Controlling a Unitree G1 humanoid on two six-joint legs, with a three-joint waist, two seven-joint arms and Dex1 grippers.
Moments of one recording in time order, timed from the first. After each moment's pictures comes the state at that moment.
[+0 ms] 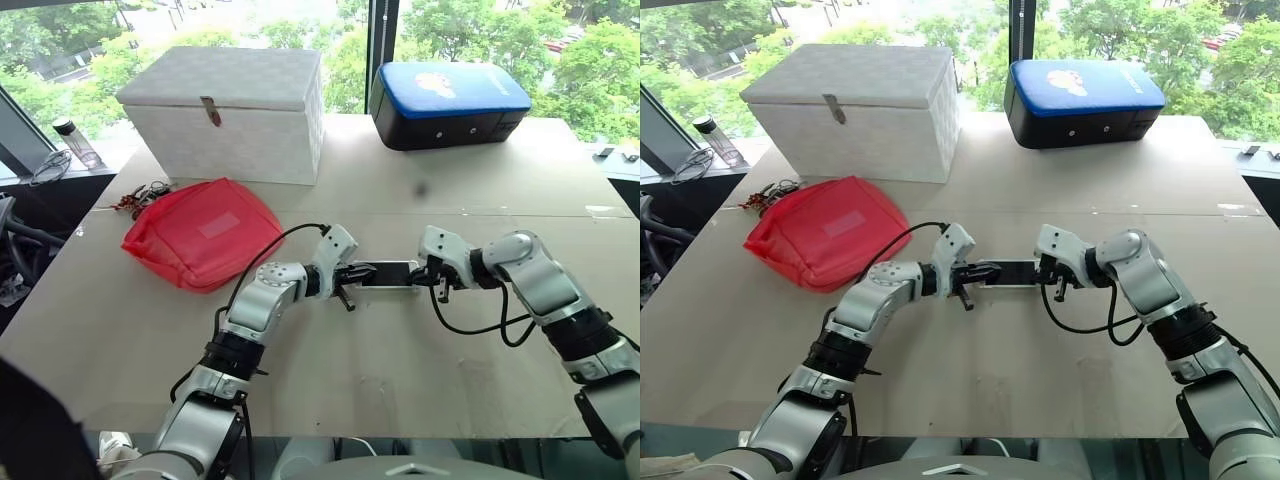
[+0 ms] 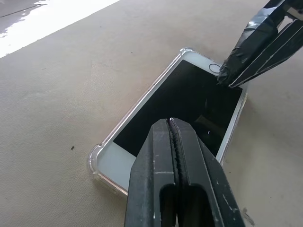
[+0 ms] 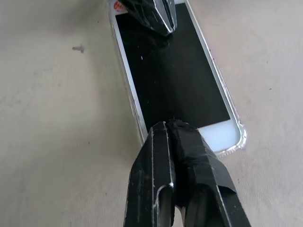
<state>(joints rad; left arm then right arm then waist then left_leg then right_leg) -0.47 0.31 -0.24 0.17 -0.21 0.52 -0.82 -0.56 -0.60 0.38 0.05 -0.04 0.60 1.16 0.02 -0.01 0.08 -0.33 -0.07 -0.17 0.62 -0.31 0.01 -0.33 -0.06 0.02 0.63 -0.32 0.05</state>
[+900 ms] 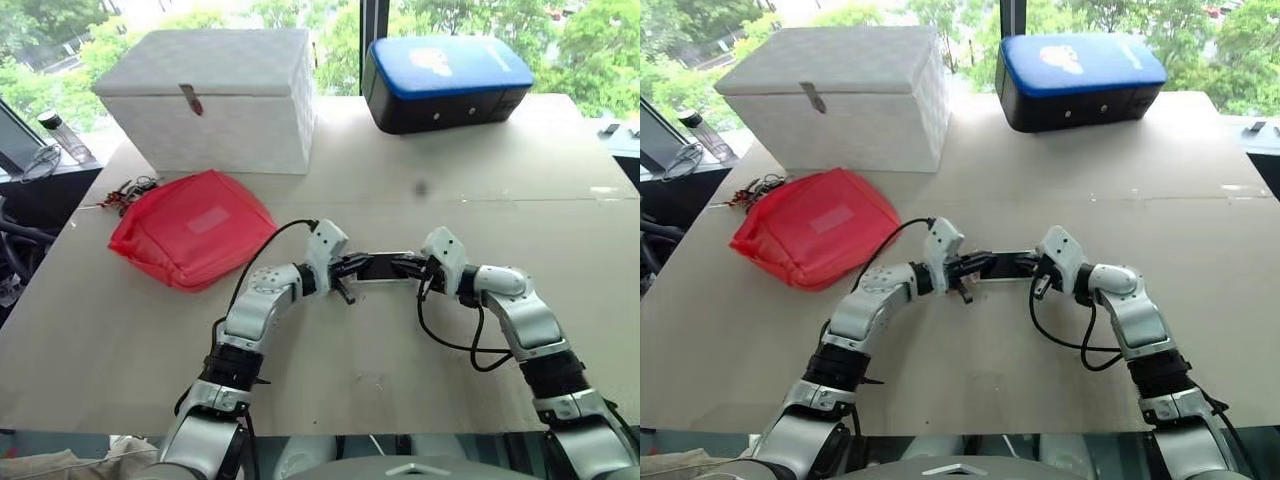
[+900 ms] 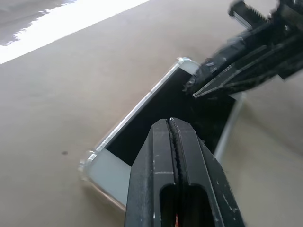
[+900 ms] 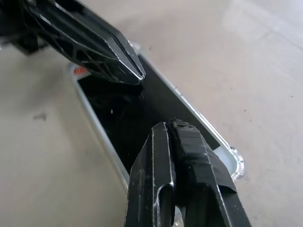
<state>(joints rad) -0.40 0.25 -0.15 0.11 -0.24 0.40 -0.76 -0.33 -0.34 0.13 0.04 0.05 0.30 0.85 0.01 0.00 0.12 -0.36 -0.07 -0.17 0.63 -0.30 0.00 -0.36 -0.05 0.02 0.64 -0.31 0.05</state>
